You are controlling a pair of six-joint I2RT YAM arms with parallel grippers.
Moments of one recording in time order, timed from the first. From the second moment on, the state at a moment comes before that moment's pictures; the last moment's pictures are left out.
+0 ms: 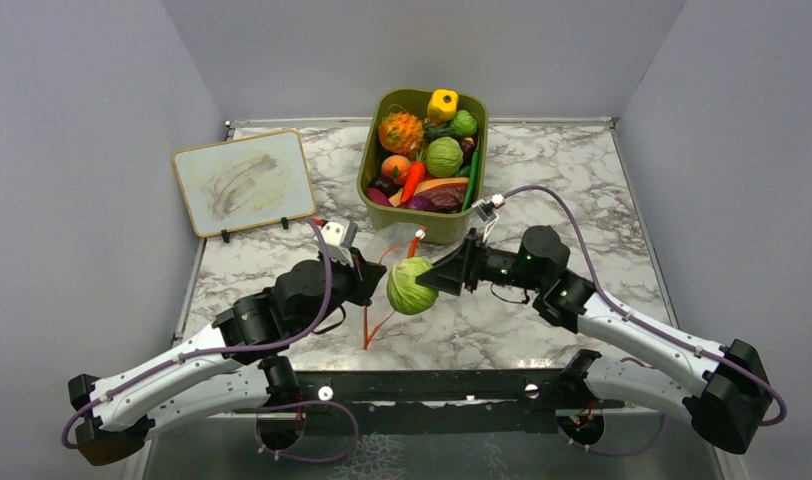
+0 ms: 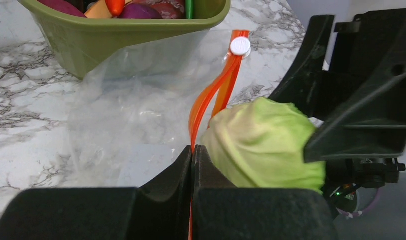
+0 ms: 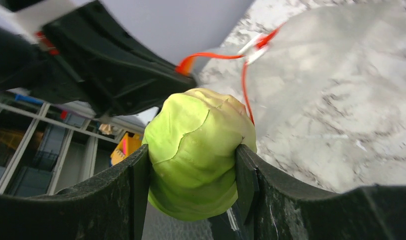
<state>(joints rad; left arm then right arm) -1.08 0.67 0.76 -0.41 -0.41 -0.55 0.79 0.98 0.61 0.34 -0.51 0.81</state>
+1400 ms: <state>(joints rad) -1.08 0.68 0.74 -0.32 -0.30 -0.58 0.96 1.10 0.66 0.15 0.06 1.28</state>
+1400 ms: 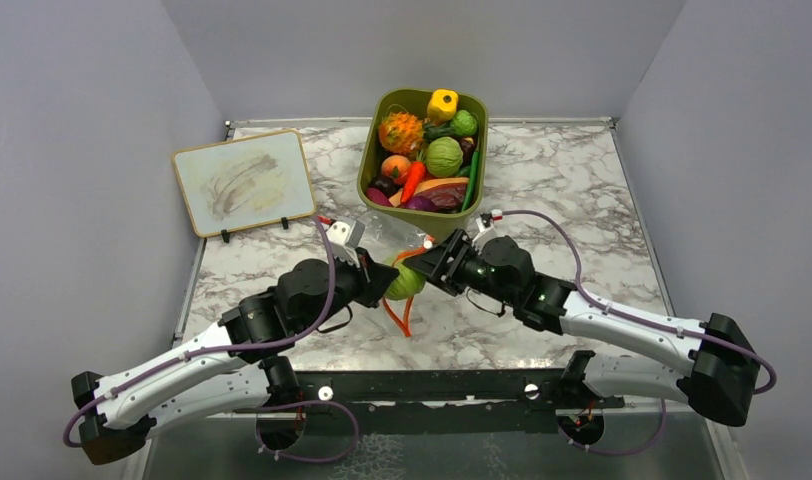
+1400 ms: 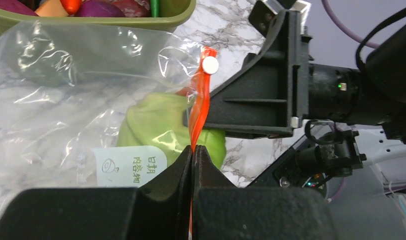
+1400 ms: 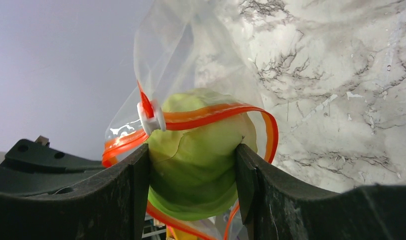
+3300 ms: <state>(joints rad) -1.08 0.62 0.73 -0.31 -0.46 -0.57 1.00 1.07 0.58 0.20 -0.16 0.89</state>
